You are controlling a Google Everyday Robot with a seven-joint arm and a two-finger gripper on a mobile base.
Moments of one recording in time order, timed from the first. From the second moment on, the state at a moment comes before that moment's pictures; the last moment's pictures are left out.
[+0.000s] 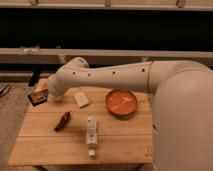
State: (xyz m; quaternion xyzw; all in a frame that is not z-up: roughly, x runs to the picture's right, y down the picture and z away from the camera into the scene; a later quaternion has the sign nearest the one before) arm -0.280 0.010 0.705 -0.08 -0.39 -0.18 0.90
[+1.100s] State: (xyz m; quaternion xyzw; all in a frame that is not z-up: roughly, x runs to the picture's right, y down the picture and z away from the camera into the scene) arm -0.319 -0.044 0.773 -0.10 -0.45 -0.15 0.88
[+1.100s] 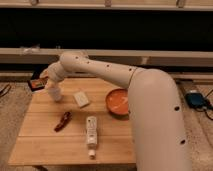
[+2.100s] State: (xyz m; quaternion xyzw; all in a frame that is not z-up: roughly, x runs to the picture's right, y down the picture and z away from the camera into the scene) arm -0.317 -0.054 0.811 -0.10 -0.46 -0.10 0.88
